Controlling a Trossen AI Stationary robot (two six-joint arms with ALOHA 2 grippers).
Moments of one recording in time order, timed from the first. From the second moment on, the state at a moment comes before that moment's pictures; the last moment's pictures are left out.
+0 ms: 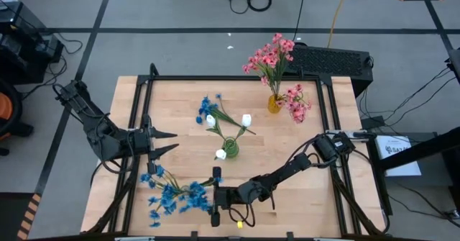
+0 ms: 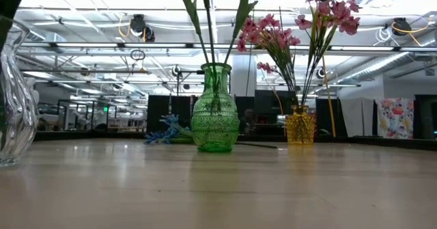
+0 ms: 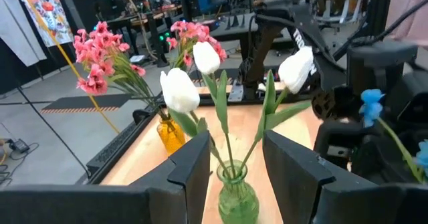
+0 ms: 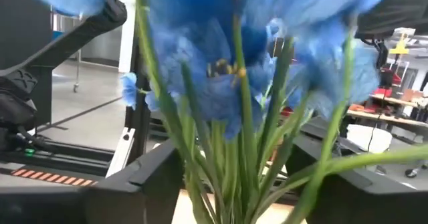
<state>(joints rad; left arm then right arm) -0.79 0.80 0.80 -0.21 -0.97 -0.05 0.47 2.28 1.50 0.99 0.45 -0.21</state>
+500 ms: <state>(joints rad) -0.79 0.80 0.80 -0.32 -0.97 -0.15 0.47 2.15 1.50 0.59 0.47 0.01</state>
